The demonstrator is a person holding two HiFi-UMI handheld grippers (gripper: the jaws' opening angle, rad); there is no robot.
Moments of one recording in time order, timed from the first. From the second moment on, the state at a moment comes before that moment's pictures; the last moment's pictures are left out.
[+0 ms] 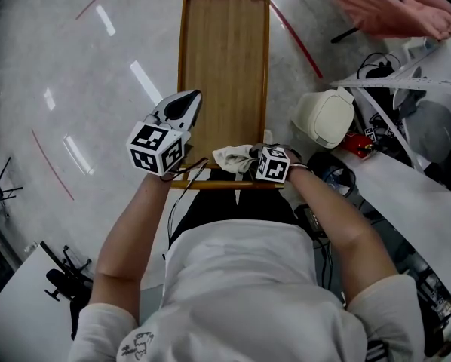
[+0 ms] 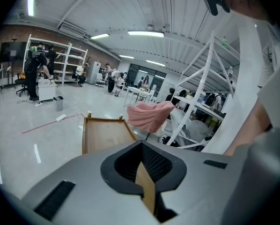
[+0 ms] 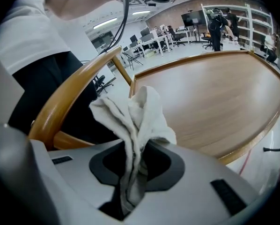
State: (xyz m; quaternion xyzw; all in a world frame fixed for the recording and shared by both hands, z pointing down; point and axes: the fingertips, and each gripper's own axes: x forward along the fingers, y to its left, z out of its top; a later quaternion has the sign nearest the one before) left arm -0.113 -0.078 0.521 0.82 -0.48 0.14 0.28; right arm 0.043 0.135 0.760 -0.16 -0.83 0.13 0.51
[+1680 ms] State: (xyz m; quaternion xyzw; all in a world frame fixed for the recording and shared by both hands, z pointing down) left arm -0.219 -0.043 0.538 0.79 -0.52 0.11 0.31; right arm -0.129 0.163 0.739 -0.26 -0.82 0.12 0.49
